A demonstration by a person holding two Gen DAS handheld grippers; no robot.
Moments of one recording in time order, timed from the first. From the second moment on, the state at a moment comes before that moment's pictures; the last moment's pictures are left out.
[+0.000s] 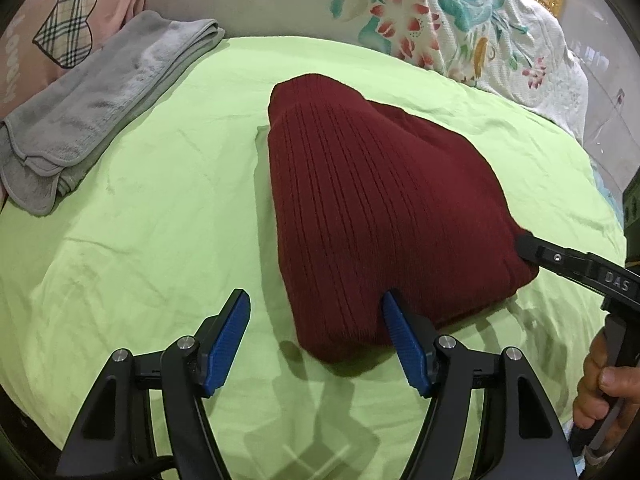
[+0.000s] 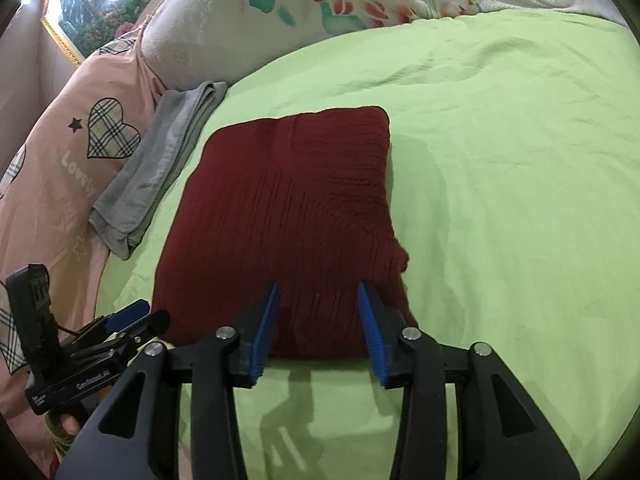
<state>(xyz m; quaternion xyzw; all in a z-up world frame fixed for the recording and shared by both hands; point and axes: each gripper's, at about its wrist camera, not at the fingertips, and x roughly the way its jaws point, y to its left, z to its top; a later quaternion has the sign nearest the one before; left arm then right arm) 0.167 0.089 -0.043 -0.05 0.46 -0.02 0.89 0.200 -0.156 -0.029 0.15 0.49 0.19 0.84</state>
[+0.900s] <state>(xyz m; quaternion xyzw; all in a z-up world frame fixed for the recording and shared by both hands) 0.198 0.094 -0.051 -0.05 0.47 -0.03 0.88 0.283 -0.163 -0.066 0.17 0.51 0.15 0.83</state>
